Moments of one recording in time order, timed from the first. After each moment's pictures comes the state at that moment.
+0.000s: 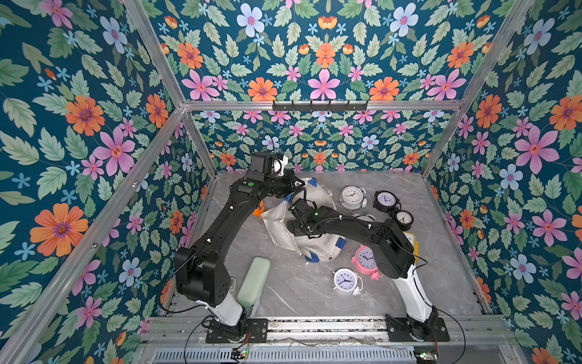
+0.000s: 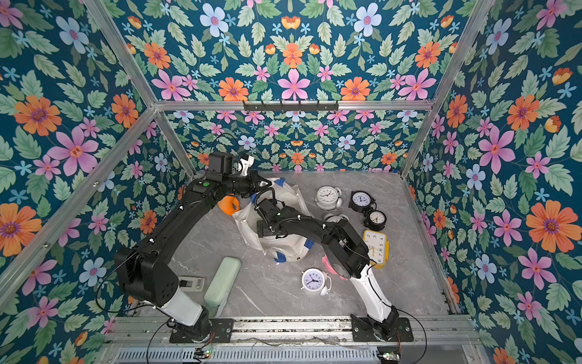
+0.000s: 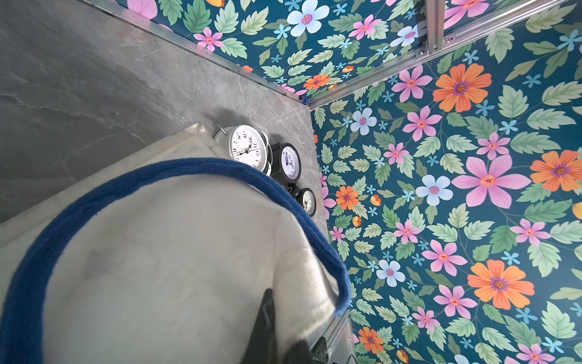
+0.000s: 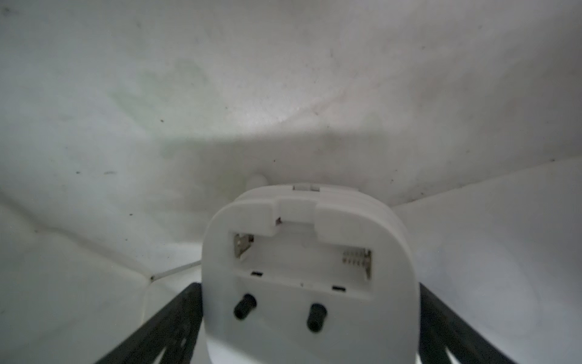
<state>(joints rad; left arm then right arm) -0.35 1.62 1.55 -0.51 0.63 -0.70 0.86 2.22 1.79 -0.65 0.14 0.64</state>
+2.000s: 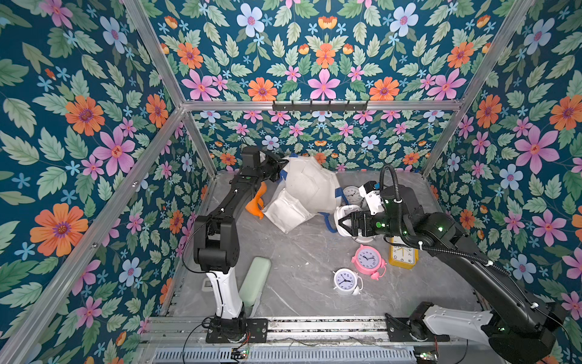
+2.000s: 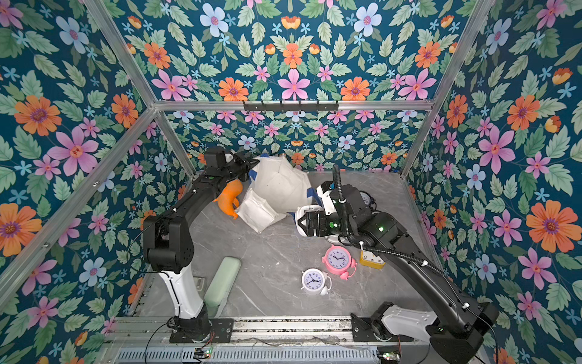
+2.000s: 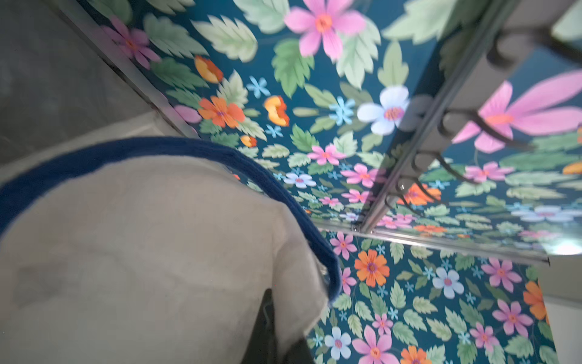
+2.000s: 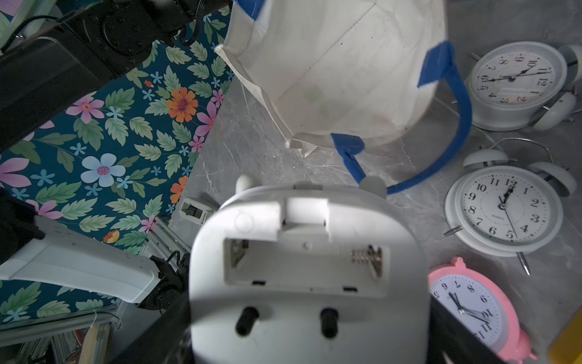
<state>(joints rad) -0.15 1.95 1.63 0.00 0.59 -1.36 0.66 1.17 1.37 -0.86 -0.18 0.50</state>
